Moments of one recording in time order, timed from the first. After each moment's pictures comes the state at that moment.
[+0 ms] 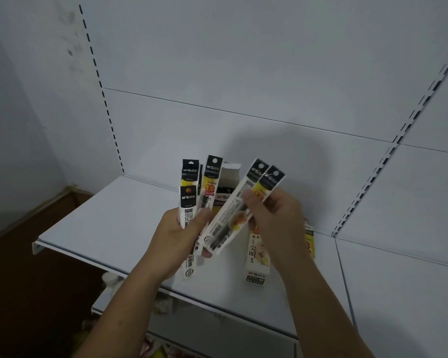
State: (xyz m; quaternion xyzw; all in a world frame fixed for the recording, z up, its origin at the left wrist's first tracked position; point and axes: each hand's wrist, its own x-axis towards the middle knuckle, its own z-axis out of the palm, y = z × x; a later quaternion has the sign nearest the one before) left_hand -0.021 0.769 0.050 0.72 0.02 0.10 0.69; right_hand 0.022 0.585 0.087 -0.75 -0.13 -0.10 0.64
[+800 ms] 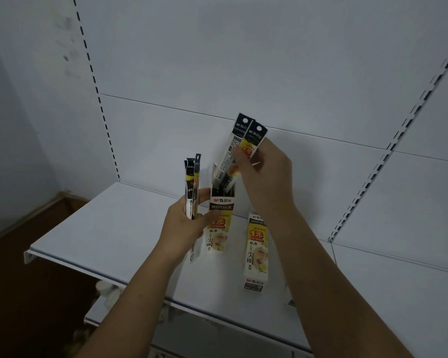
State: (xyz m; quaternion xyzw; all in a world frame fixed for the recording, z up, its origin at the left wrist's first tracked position) left_hand 0.032 0.772 0.033 0.69 0.04 0.13 0.71; right_hand 0.082 0.614 0.136 -0.77 -0.24 -0.27 0.52
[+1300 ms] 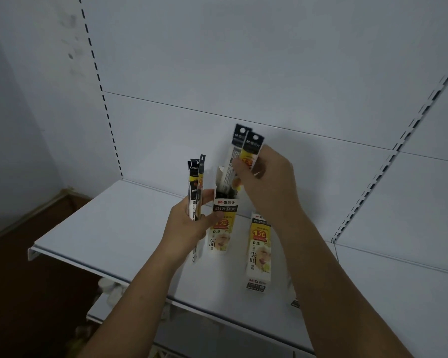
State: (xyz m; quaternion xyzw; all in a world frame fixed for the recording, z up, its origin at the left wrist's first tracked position) left_hand 0.032 0.773 0.029 0.69 0.04 0.13 0.71; right_hand 0.083 0.607 0.128 -0.80 -0.26 -0.22 0.50
